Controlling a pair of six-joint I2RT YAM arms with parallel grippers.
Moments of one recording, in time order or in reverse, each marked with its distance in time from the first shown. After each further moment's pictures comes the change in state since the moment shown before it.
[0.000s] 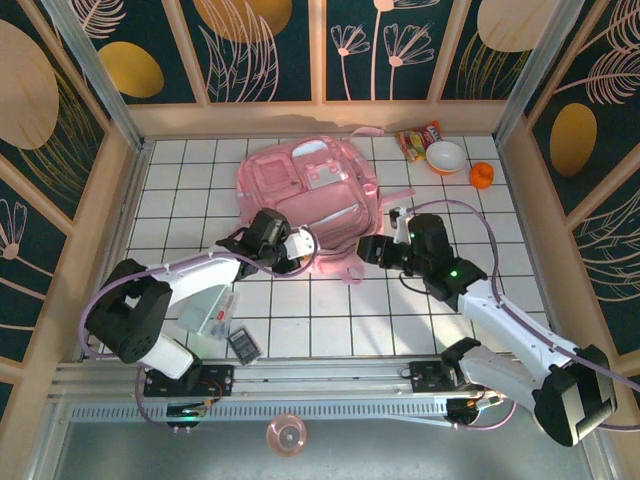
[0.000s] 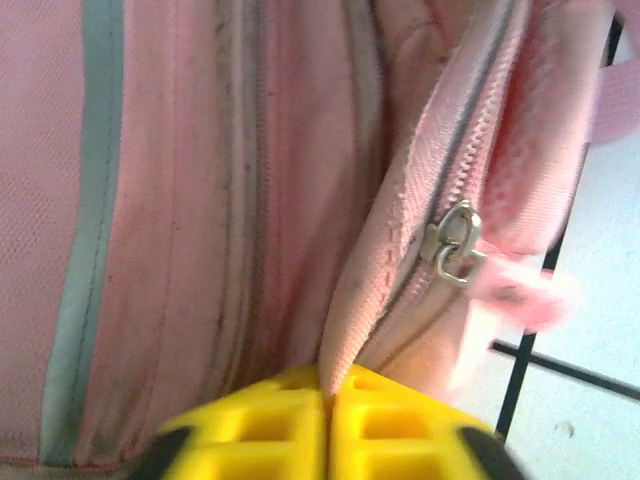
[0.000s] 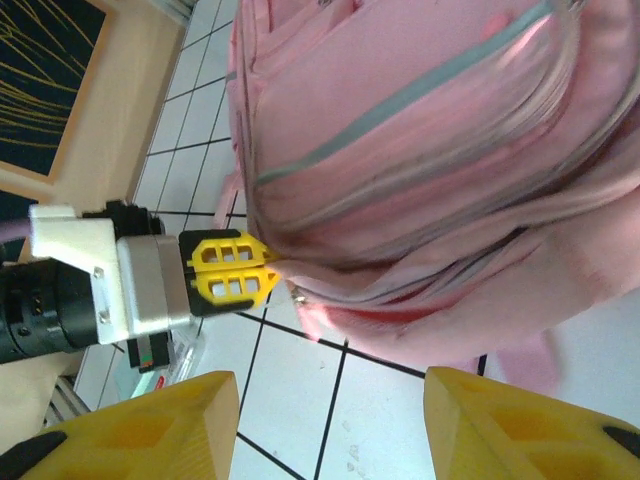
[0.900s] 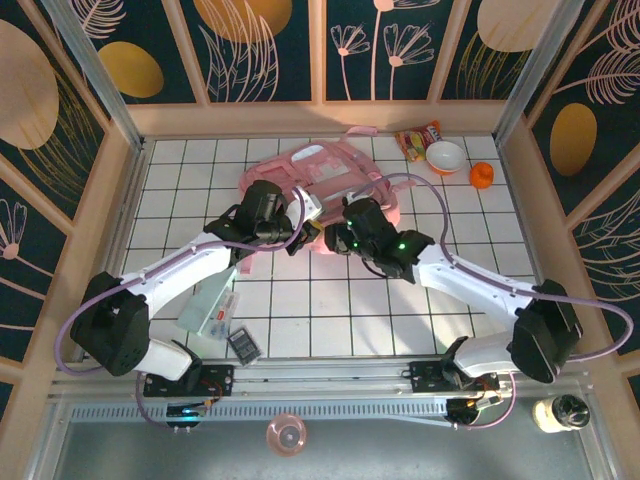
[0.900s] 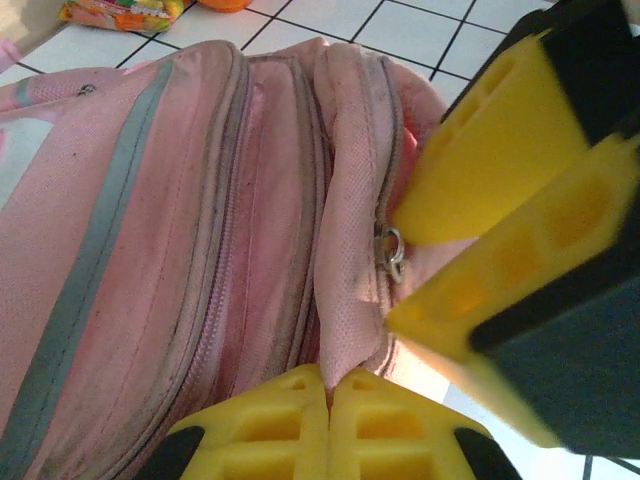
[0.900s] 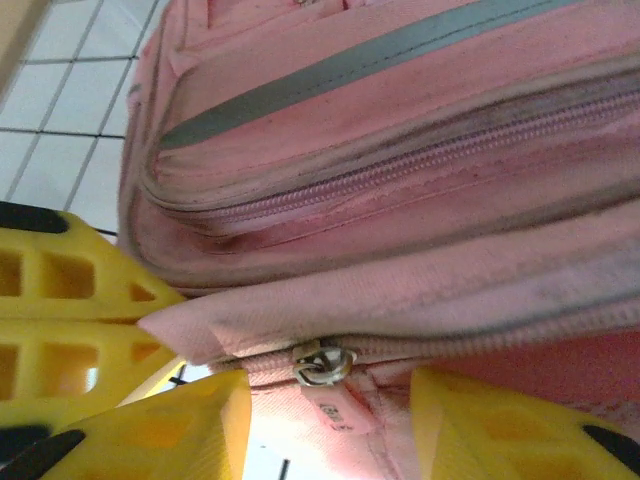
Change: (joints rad) left arm 0.006 -0.082 0.183 -0.050 0.236 -0.361; right arm 0.274 0.374 0.362 -0.154 0.470 -0.089
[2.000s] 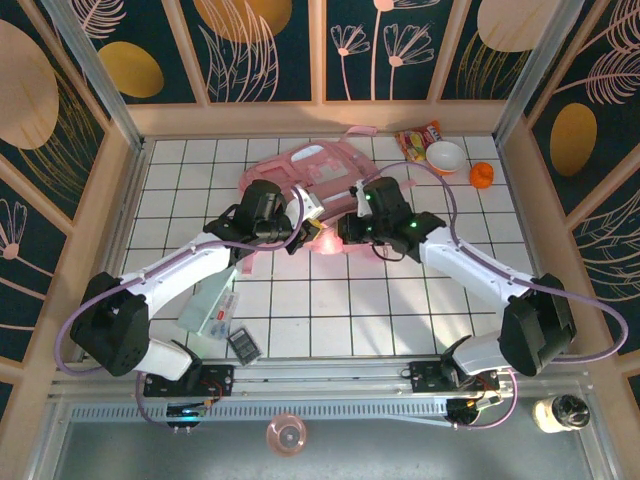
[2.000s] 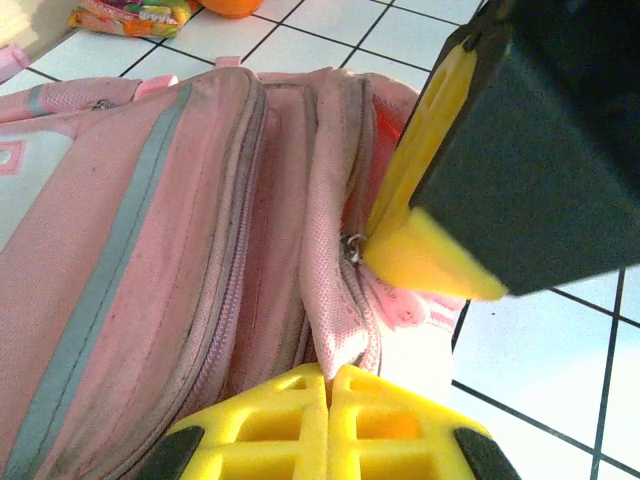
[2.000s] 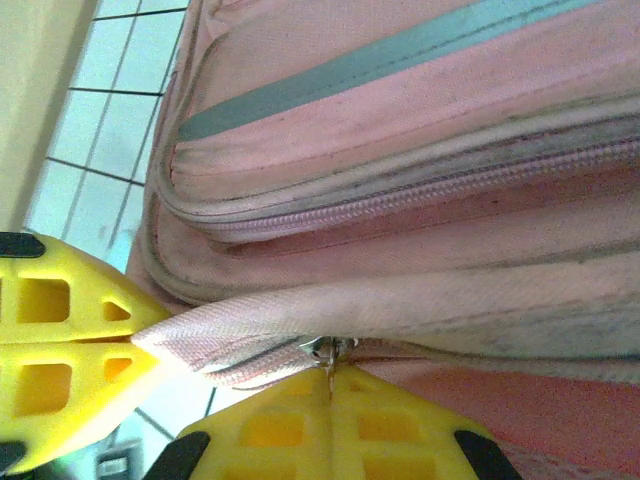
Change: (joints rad) left arm 0.005 0.000 -0.005 0.013 -0.005 0.002; right arm -0.208 0.043 0.054 -0.051 -0.431 -0.057
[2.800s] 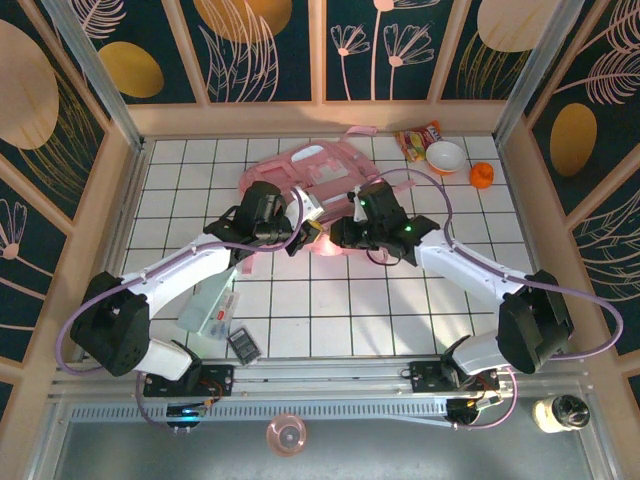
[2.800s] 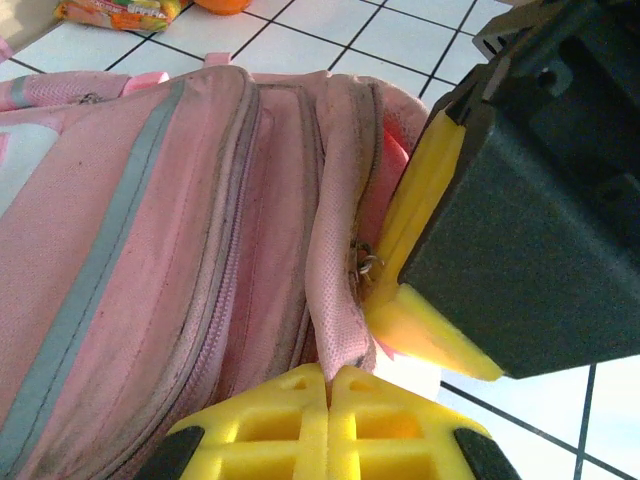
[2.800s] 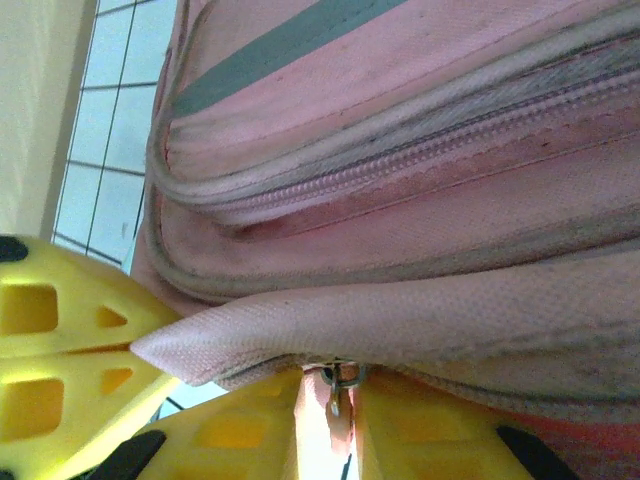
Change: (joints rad) left arm 0.000 0.000 -0.014 0.018 0.023 -0.028; right arm 0.045 0.018 -0.037 0.051 0.032 0.132
